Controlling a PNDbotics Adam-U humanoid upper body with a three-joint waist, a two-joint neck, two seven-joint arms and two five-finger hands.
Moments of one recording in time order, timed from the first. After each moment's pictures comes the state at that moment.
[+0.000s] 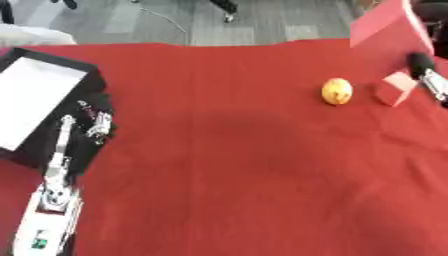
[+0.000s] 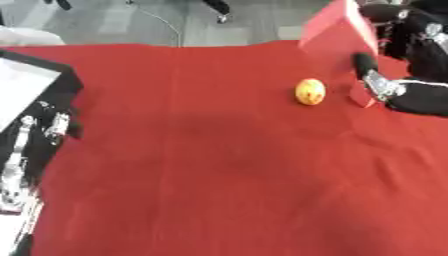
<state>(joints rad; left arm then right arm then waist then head) -0.30 0.11 -0.07 -1.59 -0.20 -0.09 0.02 -0.29 -0.70 -0.01 -1.98 -0.26 -0.09 0.22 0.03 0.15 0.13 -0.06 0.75</state>
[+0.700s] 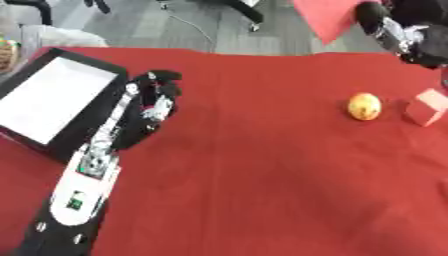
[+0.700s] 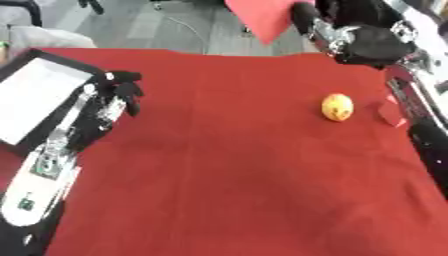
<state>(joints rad) -0.67 0.03 -0.29 -1.40 -0.14 -0.26 -0.22 -0.45 -0.70 0.03 -1.98 -0.54 -0.02 0.27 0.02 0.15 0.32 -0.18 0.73</state>
